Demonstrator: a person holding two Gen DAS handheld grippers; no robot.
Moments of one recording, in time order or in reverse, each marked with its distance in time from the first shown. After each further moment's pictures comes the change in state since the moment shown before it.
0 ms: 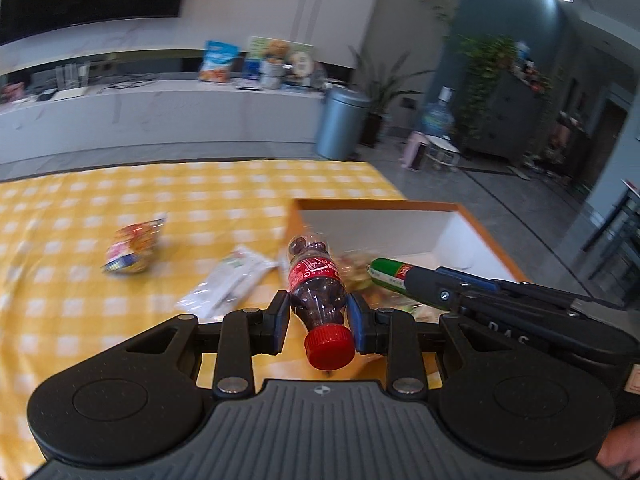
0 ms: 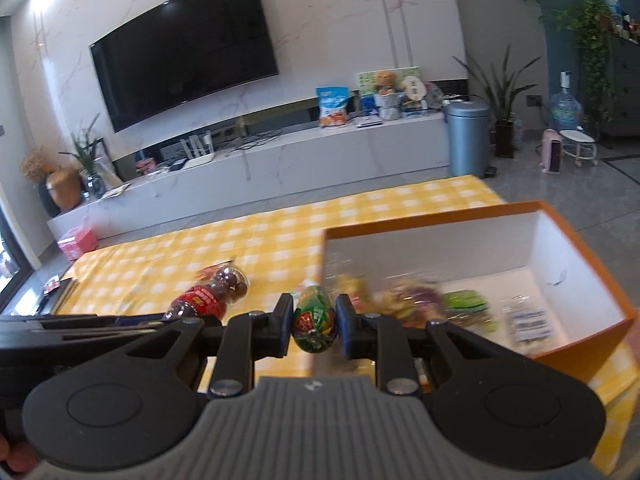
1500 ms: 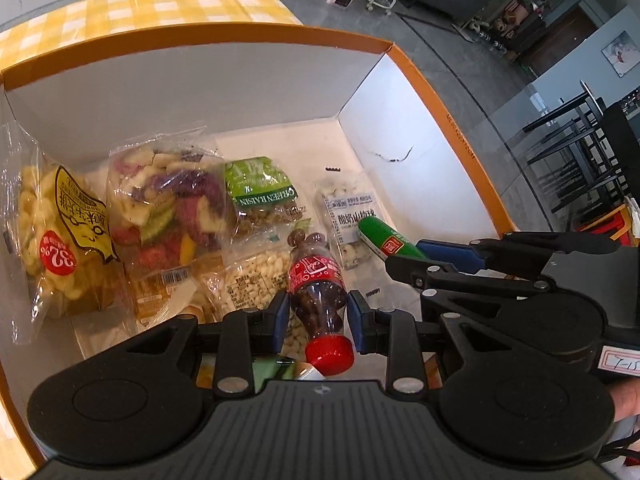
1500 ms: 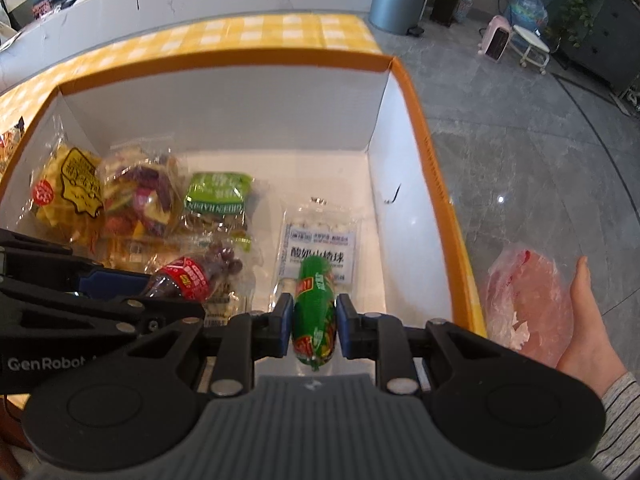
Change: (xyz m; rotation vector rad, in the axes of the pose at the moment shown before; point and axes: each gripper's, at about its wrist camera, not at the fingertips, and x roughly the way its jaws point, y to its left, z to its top) left arm 0.209 -0.074 0.007 -0.004 0.535 -0.253; right arm 0.104 -0.175 0.015 -0.107 0.566 -0.277
